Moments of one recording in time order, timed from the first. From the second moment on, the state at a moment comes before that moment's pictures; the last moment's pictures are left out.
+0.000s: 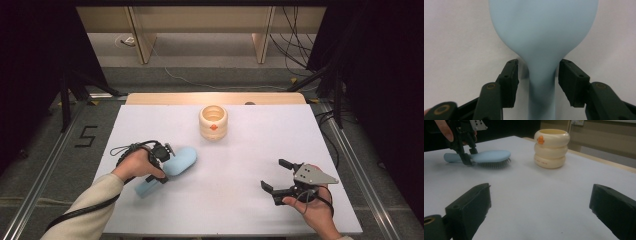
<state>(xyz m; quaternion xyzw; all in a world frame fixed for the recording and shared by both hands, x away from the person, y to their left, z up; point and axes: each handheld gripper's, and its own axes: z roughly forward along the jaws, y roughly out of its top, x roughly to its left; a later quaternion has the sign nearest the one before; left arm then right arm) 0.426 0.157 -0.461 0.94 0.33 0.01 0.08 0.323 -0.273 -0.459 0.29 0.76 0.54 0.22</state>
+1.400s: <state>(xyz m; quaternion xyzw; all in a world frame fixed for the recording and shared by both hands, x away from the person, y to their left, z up) 0.417 0.151 -0.462 0.94 0.32 0.04 0.07 0.324 -0.274 -0.461 0.30 0.76 0.53 0.21</state>
